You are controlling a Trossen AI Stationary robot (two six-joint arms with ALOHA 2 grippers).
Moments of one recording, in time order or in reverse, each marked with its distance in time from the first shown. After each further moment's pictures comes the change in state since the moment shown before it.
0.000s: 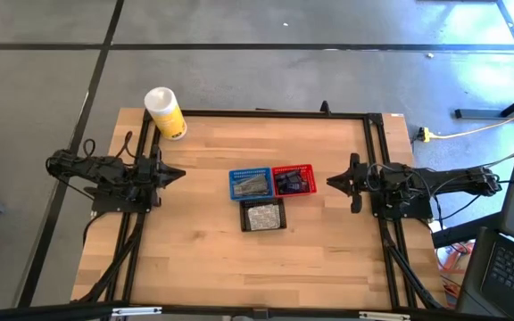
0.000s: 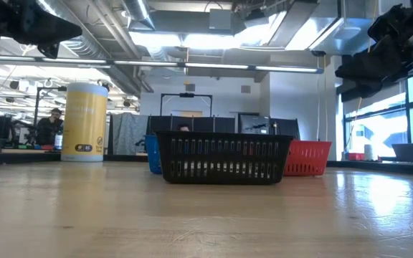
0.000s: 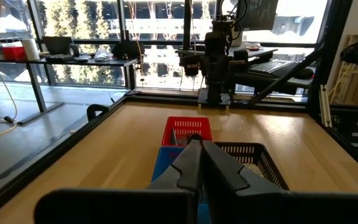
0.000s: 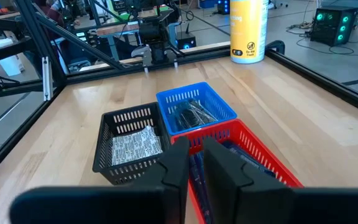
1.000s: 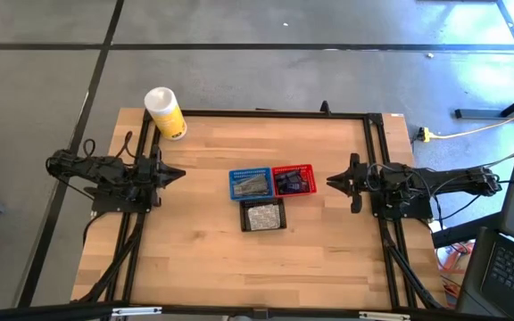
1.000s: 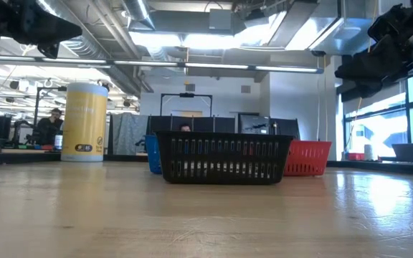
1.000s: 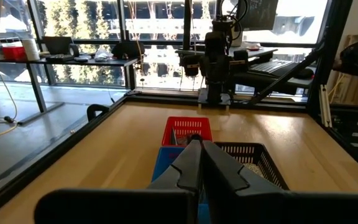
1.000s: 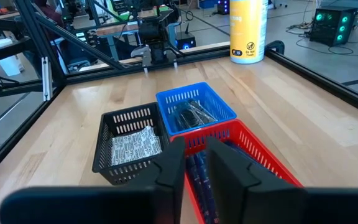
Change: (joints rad) left arm 0.000 0.000 0.000 0.000 0.000 0.000; right arm 0.000 0.000 0.000 0.000 0.001 0.000
